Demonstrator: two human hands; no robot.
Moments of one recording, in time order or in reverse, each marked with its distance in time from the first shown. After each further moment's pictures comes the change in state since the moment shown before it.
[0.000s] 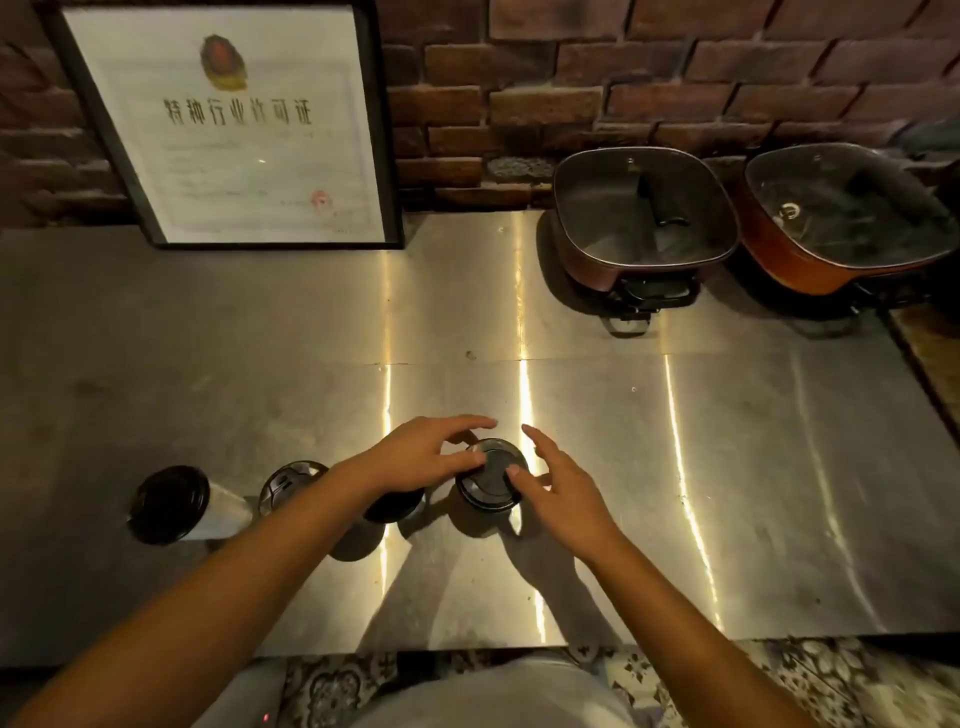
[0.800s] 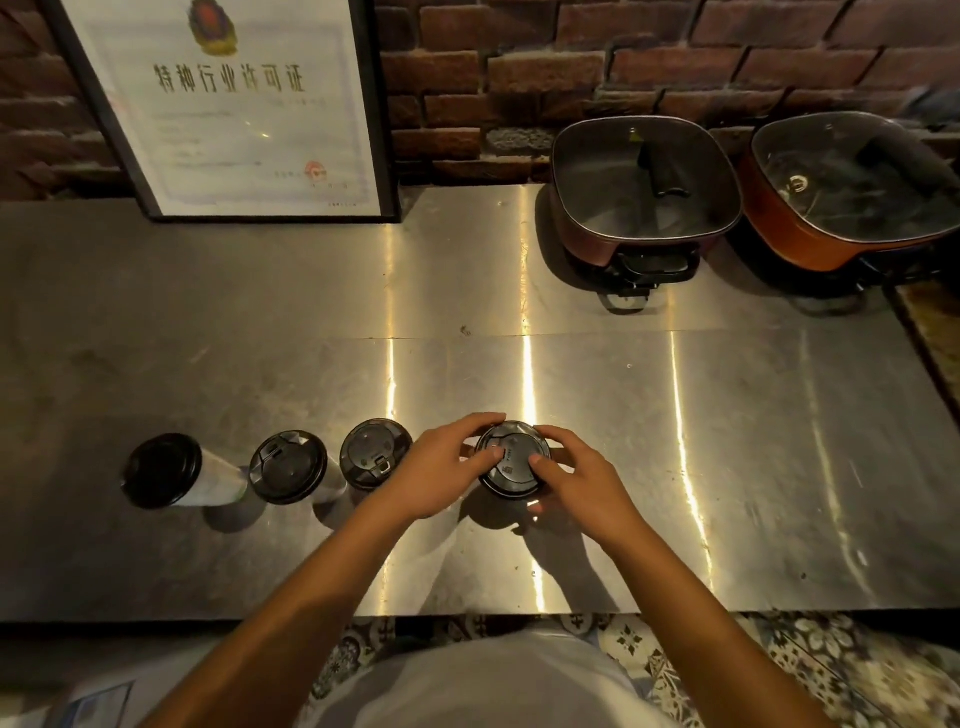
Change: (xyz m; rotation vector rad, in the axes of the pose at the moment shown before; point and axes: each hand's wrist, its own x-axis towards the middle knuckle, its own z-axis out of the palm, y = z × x) left_hand -0.023 0.035 0.060 -0.267 0.195 -0.065; right_hand -0.022 0.015 -0.030 0.212 0.031 0.103
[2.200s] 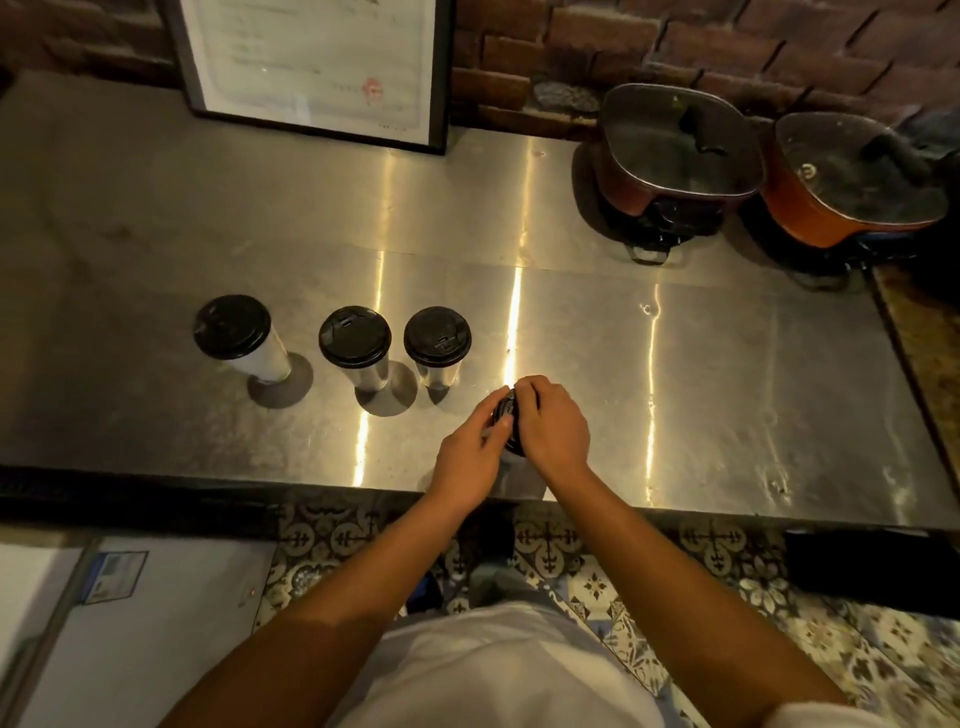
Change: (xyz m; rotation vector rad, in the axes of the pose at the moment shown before) left_hand -0.116 -0.063 0.078 -0.421 0.277 -0.104; right_hand -0.042 0.031 0.124 -0.524 0.309 -0.163
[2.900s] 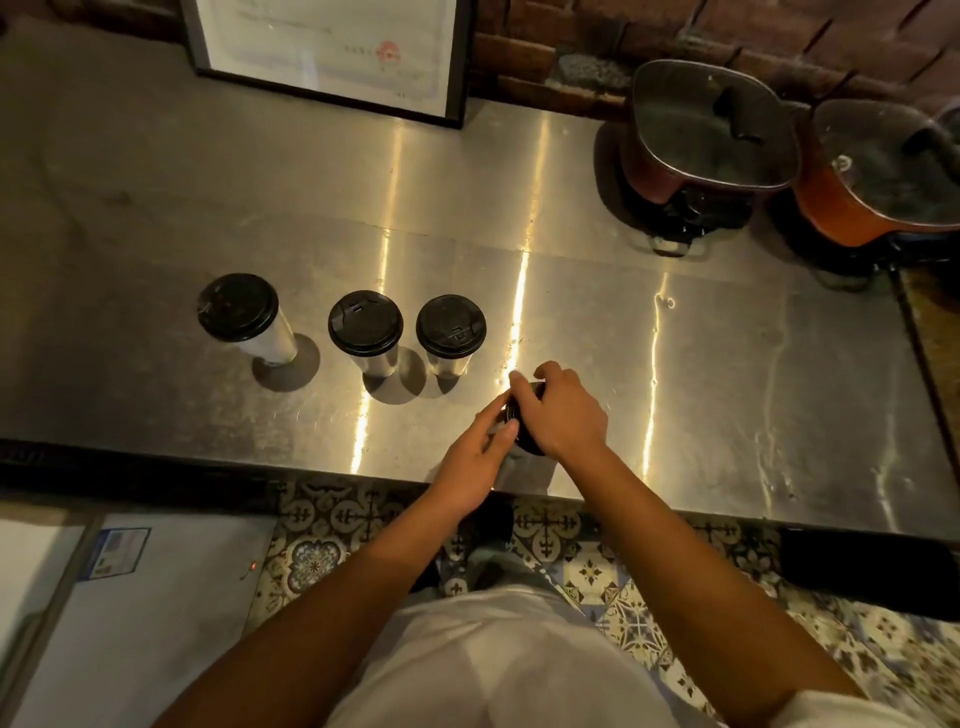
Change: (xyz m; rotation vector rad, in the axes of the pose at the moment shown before) left_hand 0.001 -0.017 -0.006 -0.194 -0.132 -0.049; right_hand 0.018 -0.010 -0.004 -0.265 -0.133 0.009
